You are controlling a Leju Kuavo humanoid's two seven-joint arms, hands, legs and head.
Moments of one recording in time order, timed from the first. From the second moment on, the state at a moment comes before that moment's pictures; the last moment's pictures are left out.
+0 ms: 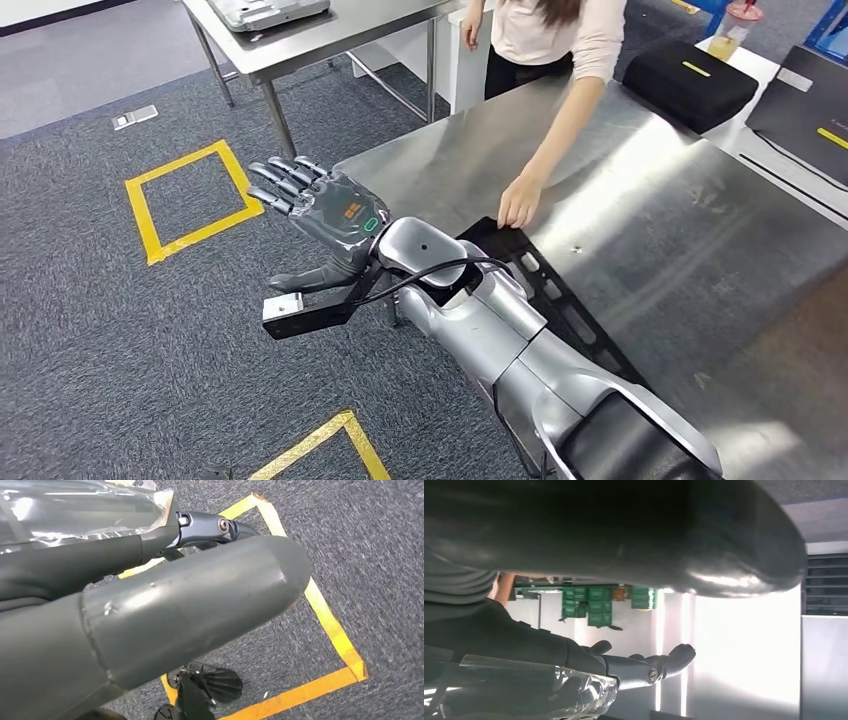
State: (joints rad) left arm -0.05 -0.15 0.47 -0.18 -0.36 0.29 -0.27; right arm -0.92 0.24 0.87 -0.90 1.12 -0.22 -0.26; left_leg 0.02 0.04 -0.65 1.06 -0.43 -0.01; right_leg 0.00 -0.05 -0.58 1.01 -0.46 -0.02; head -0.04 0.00
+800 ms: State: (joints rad) left arm -0.05 -0.15 0.47 -0.18 -0.36 0.29 -0.27; right arm -0.92 0.24 0.87 -0.89 1.12 -0.23 -0.28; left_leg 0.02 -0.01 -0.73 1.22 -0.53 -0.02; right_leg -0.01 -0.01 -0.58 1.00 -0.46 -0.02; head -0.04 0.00
